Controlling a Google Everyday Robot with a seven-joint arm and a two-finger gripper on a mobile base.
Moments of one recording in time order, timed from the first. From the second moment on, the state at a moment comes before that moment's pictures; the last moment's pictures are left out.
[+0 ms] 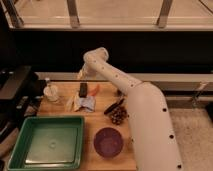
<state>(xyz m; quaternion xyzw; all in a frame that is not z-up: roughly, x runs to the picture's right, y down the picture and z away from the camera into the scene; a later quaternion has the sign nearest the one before) -0.110 -0.083 0.954 0.01 -0.22 -0.72 0.65</state>
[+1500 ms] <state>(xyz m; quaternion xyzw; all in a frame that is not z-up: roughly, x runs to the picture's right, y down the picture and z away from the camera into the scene) -0.113 -0.033 1.035 -0.06 -0.21 -0.76 0.61</state>
